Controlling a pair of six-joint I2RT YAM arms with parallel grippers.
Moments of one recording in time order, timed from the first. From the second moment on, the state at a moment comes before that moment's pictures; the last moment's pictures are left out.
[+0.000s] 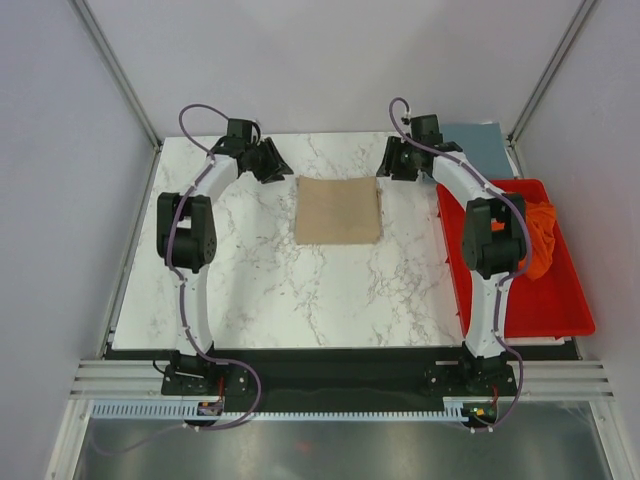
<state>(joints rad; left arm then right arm) -0.15 2.26 1.88 -0.41 0.40 -0.59 0.19 2.16 1.82 -0.45 -0.22 0.35</state>
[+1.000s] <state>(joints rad) -0.20 2.29 1.71 -0.41 0.48 -0.49 0.17 2.33 1.79 -0.38 -0.50 0.18</state>
